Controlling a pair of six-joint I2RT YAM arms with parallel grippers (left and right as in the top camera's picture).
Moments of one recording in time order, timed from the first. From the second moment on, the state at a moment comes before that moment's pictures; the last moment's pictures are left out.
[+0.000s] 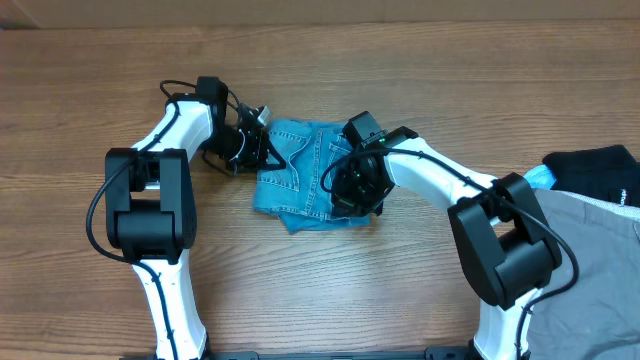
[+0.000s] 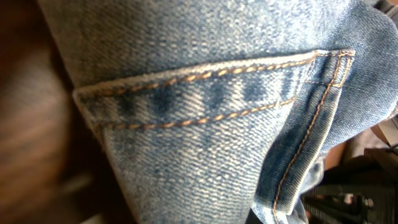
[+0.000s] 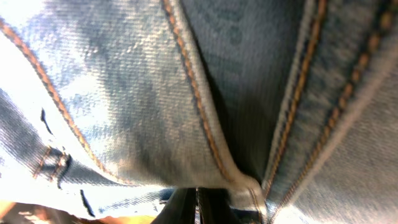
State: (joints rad) left arm -0.05 2.24 1.55 -0.93 0.73 0.09; right arm 0.50 2.02 1.32 -0.83 -0.46 0.72
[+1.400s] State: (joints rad) left arm 0.55 2.24 1.64 -0.61 0.46 -0.66; right arm 0.43 1.63 1.39 -1.05 -0.22 0.60
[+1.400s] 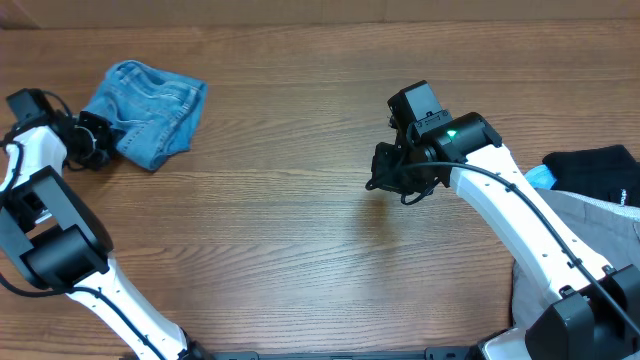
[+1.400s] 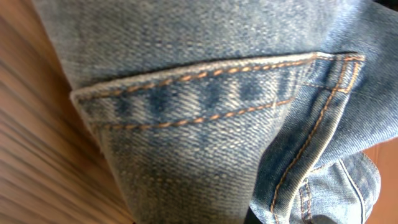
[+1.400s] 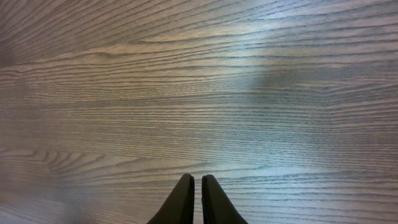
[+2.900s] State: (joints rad) left arm 0.09 2.24 1.65 -0.58 0.06 0.05; right arm 0.43 1.63 1.39 -1.06 -0.22 0.59
